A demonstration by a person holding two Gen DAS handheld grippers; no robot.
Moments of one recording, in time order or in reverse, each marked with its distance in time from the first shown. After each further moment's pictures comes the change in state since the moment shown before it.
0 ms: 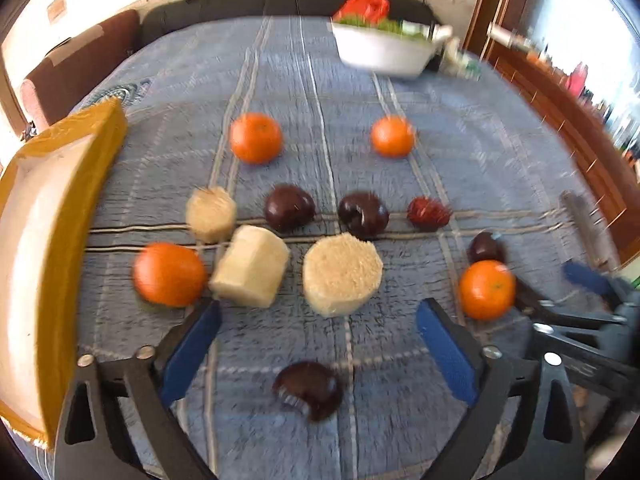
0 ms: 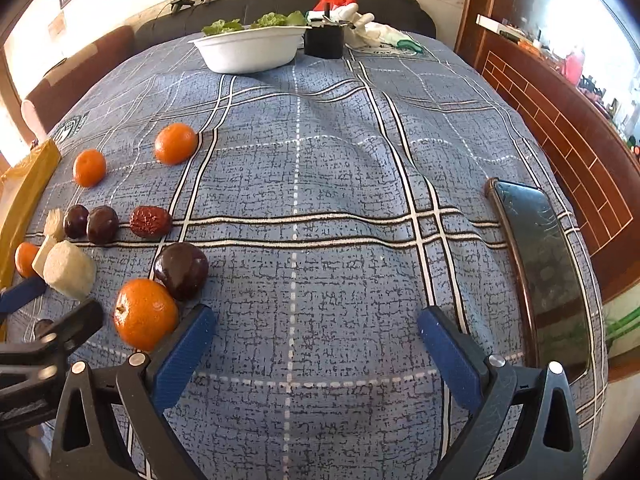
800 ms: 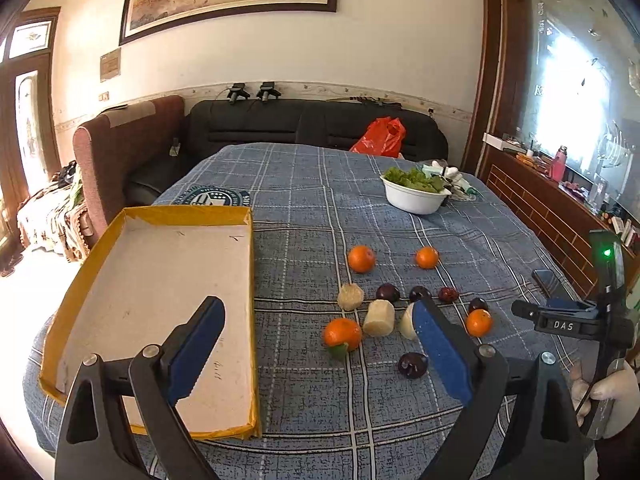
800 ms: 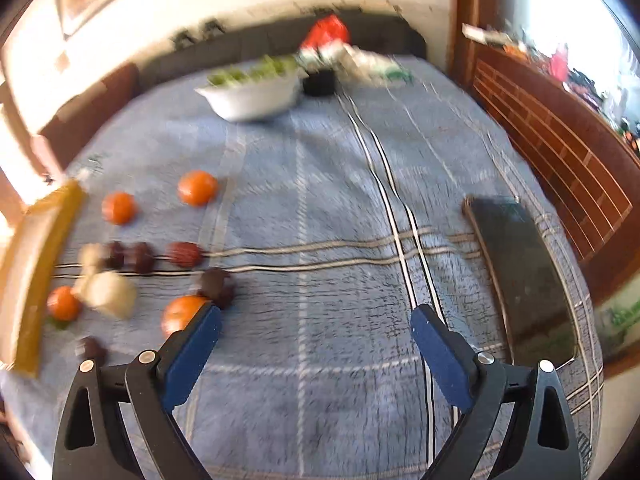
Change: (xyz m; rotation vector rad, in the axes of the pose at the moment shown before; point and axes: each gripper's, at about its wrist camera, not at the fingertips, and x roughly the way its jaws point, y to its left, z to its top) left arm -0.142 0.089 -0.041 -0.011 -0.385 0.017; right arm -0.047 -0.010 -0.001 0.052 -0.133 0.081
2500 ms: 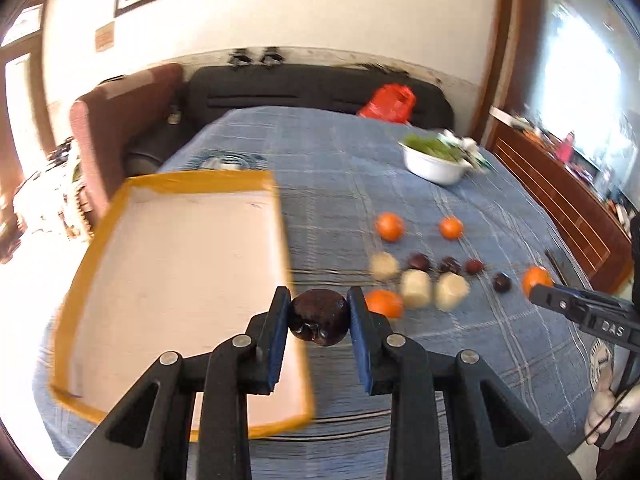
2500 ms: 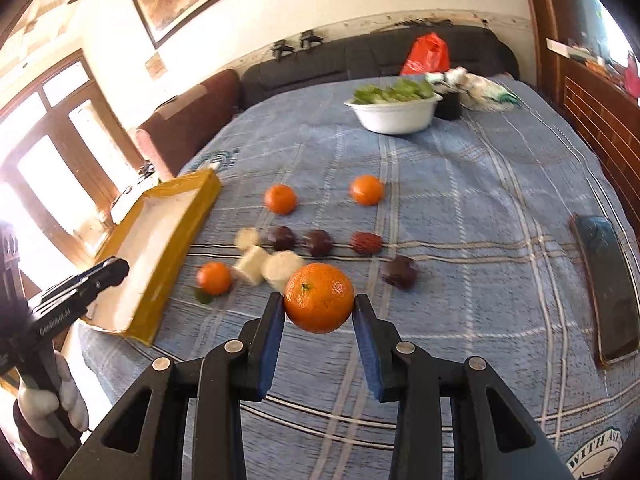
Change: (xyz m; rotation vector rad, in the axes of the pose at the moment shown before) left arm 0.016 0.055 0.007 -0.041 0.118 0.027; right arm -0.041 0.071 -0.010 -0.083 -0.025 0.357
